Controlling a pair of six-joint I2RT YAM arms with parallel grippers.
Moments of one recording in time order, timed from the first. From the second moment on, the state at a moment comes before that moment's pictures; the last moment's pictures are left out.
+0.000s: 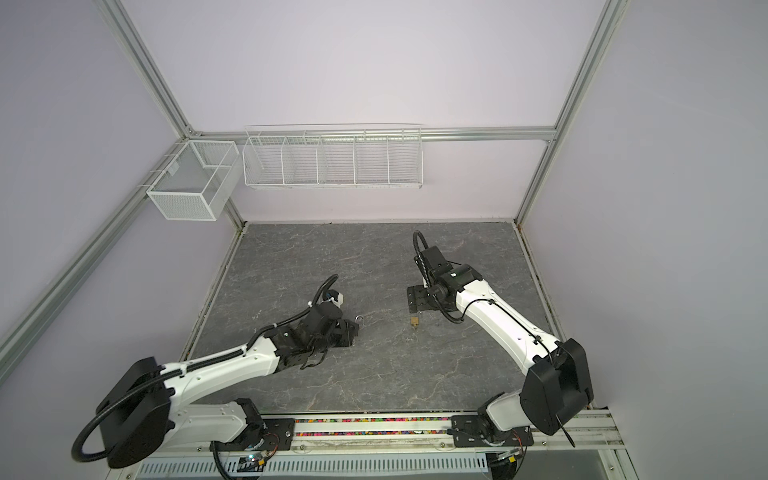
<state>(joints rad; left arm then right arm) -0.90 1.35 0.70 -0.23 -0.11 -0.81 0.52 1.43 1.16 -0.90 0.07 0.40</state>
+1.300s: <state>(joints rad) -0.61 1.30 1.12 -0.64 -0.50 -0.75 0.14 1.33 0.93 -0.40 0.38 0.31</state>
